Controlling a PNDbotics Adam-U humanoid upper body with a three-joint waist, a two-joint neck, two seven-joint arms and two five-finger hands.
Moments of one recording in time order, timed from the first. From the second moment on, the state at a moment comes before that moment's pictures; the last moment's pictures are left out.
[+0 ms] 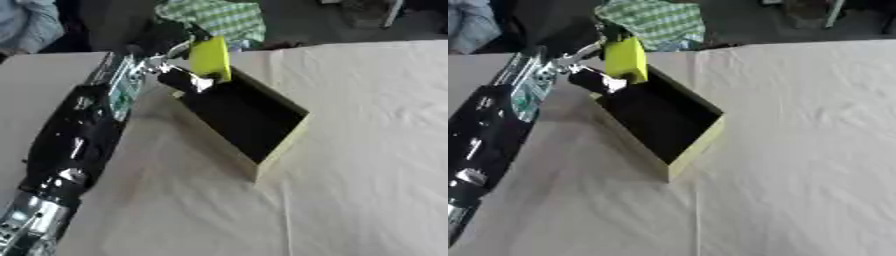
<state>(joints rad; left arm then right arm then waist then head) -1.13 0.25 -0.09 -0.96 -1.15 -0.41 -0.19 -0.52 -0.40 -0.05 -1.98 -0.23 -0.08 -0.52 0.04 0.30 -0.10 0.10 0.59</state>
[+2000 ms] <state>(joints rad) -1.05 0.22 0.00 -1.21 -0.92 -0.20 0.24 -0.52 -0.40 -0.05 -1.98 -0.23 -0.08 -0.53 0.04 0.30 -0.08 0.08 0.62</state>
